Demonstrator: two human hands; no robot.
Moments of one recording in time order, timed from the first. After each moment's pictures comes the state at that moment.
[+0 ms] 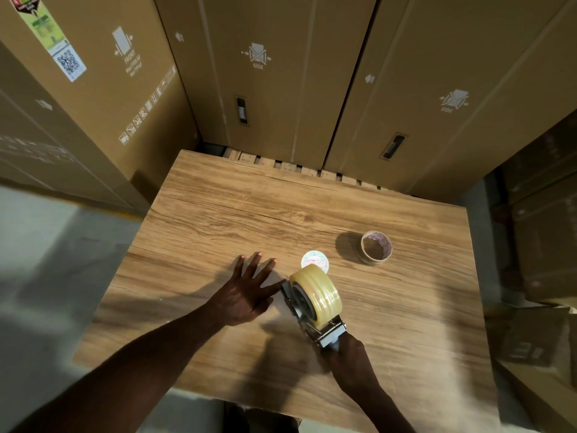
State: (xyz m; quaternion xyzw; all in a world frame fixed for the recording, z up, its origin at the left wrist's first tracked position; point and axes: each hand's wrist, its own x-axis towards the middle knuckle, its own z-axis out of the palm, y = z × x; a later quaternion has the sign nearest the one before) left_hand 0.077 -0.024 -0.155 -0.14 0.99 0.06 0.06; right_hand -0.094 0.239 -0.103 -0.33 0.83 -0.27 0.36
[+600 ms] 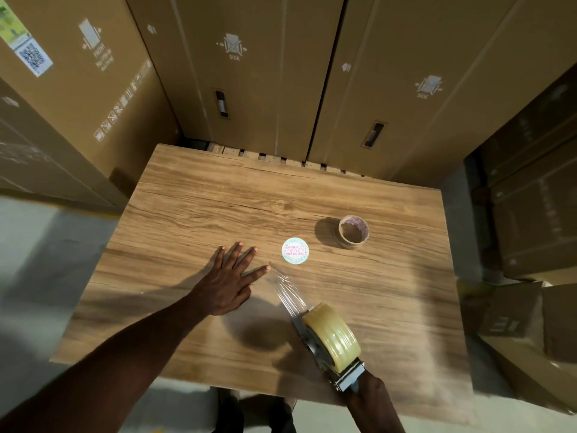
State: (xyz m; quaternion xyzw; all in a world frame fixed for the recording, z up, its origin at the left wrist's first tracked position) left_hand 0.073 -0.016 -0.148 -0.16 0.98 0.03 0.11; right_hand -0.090 0.363 -0.111 -0.22 0.87 -0.17 0.40
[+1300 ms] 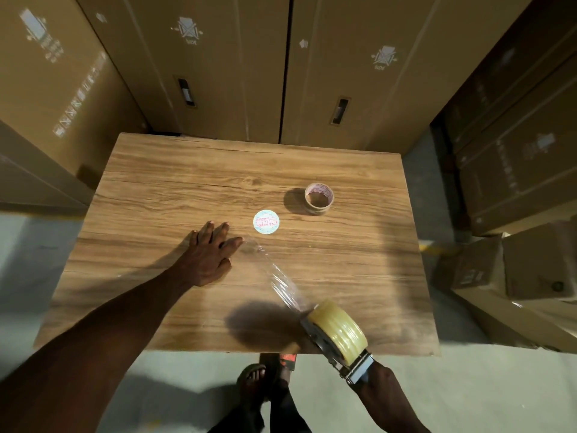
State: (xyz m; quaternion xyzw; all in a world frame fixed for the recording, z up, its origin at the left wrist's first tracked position) left_hand 0.059 -0.003 -0.137 -0.20 0.96 0.03 0.20; right_hand -0.086 0.469 -0.099 -0.21 0.88 -0.17 0.39
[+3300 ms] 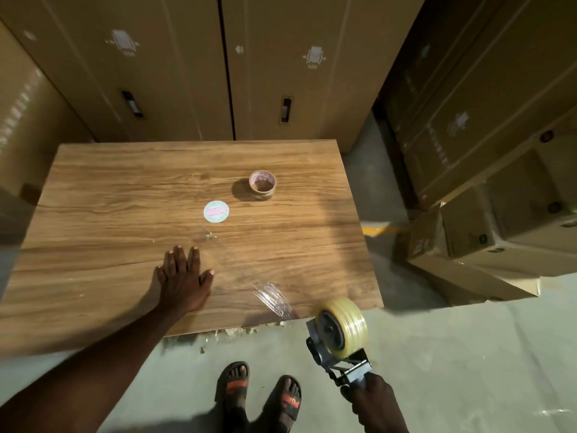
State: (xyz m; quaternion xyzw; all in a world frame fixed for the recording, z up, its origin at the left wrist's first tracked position) left_hand 0.062 0.127 -0.152 -0.42 0.88 0.15 0.15; right_hand -0.050 0.567 -0.036 0.05 0.89 -0.15 0.43
